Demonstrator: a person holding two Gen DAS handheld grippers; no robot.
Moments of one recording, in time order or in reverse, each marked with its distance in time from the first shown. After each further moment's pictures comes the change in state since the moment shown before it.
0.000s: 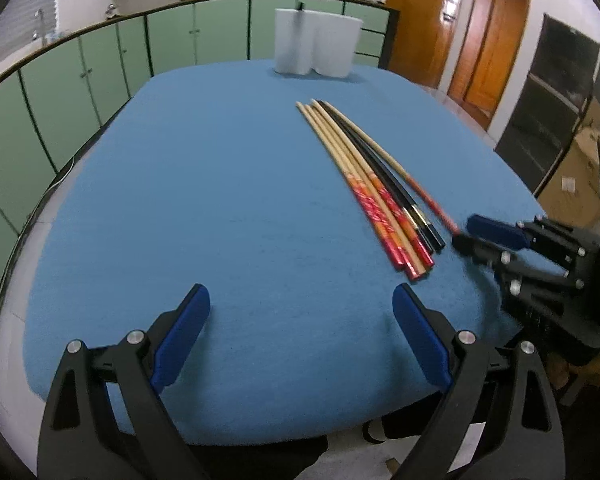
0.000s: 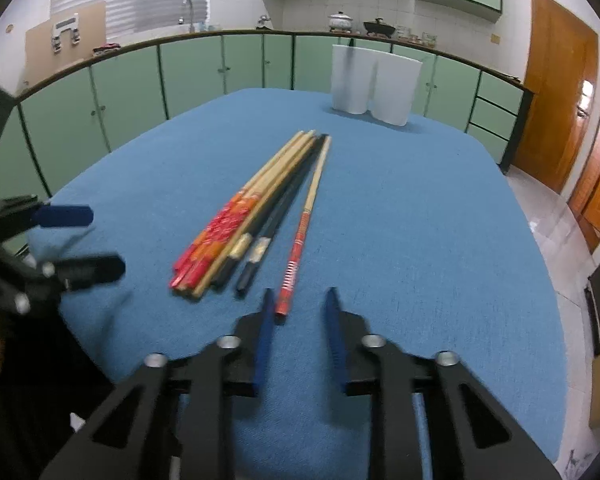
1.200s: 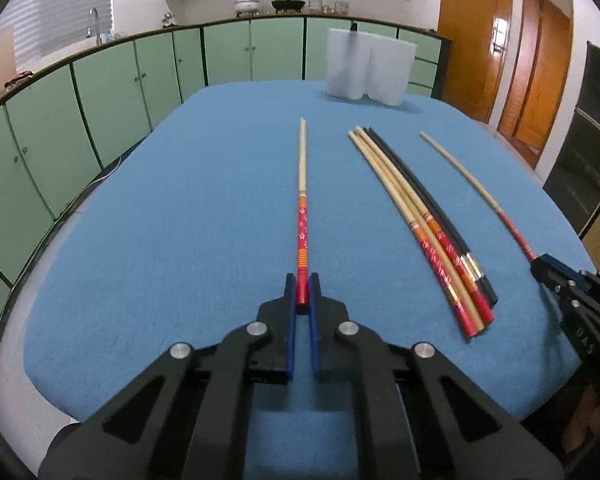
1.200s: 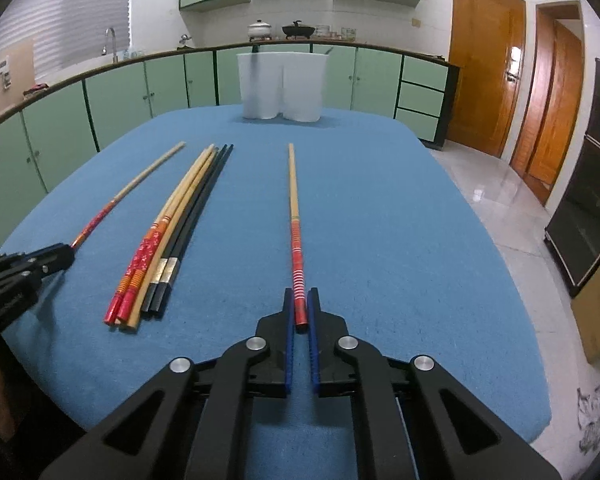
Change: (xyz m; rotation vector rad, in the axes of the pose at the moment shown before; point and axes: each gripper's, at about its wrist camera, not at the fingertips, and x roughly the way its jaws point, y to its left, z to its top) left arm 0.010 0.000 0.004 -0.122 -0.096 0.175; right arm -0.006 -0.027 -0.011 0.185 -0.030 -0.181
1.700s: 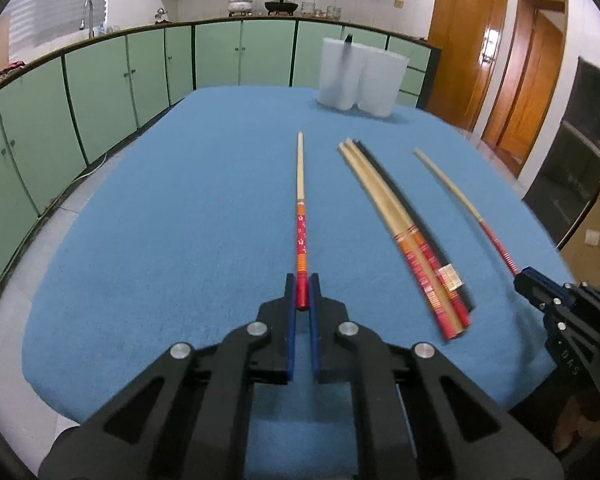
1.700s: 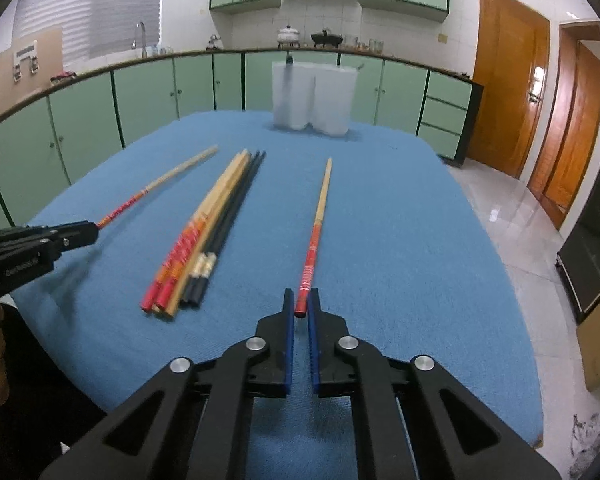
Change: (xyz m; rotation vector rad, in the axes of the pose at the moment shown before) left arm -0.018 0.014 0.015 -0.042 -0.020 -0.090; right arm -0.024 0.008 0.006 -0.077 -0.052 0.057
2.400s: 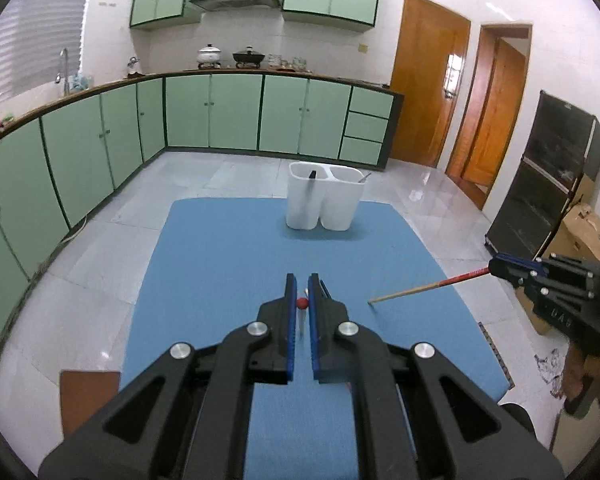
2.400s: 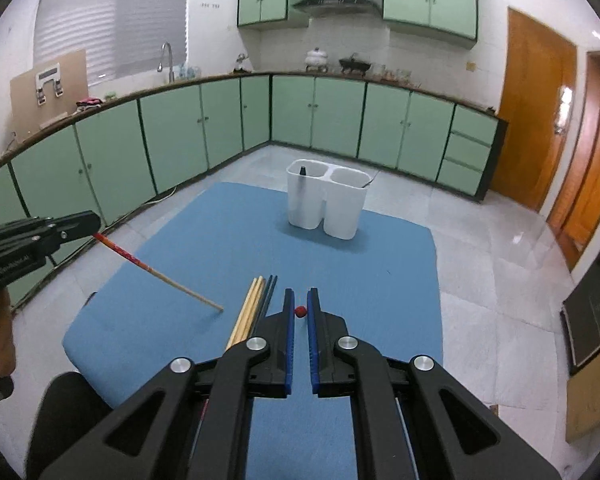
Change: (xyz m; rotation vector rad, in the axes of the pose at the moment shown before) left arm -0.090 0.002 0.154 0.084 -0.119 -0.115; right arm -0.062 -0.022 0.174 -0.063 0.008 0.109
